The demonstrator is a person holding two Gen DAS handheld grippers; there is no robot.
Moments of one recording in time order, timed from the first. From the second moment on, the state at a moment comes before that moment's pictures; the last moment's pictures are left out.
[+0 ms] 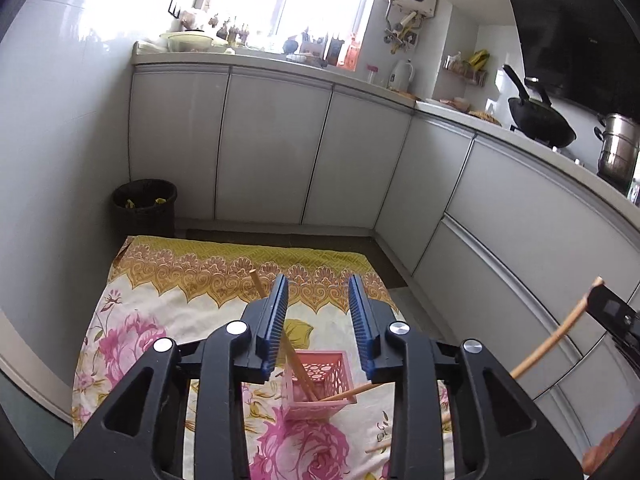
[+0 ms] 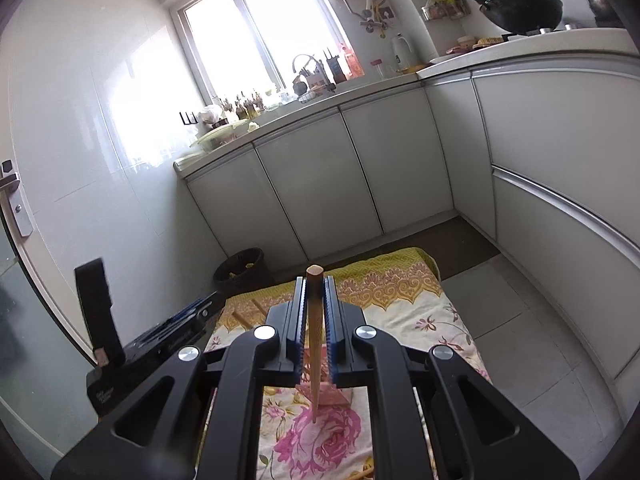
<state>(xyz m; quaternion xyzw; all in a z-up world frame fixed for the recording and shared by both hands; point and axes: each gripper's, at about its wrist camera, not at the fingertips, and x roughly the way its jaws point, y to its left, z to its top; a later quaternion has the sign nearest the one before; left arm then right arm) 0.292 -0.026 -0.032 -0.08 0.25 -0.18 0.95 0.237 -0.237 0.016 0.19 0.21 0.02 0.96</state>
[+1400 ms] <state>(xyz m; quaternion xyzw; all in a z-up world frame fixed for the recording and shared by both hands) 0.234 0.032 -0.037 -0.08 0.27 -0.13 0.95 0.222 -0.248 -0.007 0.20 0.19 -0.12 0.95</state>
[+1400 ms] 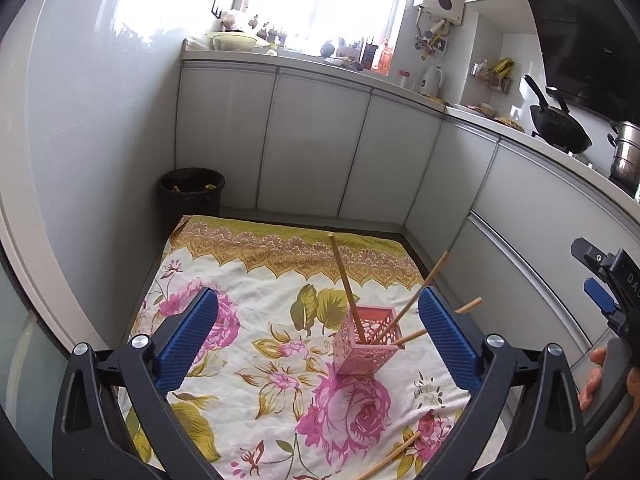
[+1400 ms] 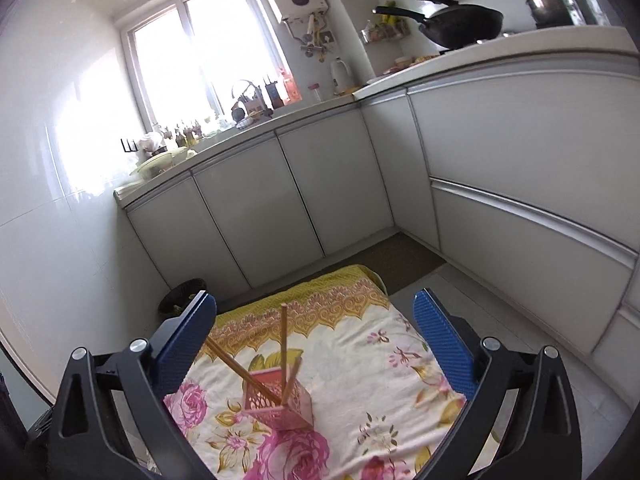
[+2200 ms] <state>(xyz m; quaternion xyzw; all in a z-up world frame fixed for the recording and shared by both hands) 0.215 -0.144 -0.140 0.25 0.45 -0.28 0.81 0.060 -0.271 -0.131 0.29 0.42 -0.11 0.85</state>
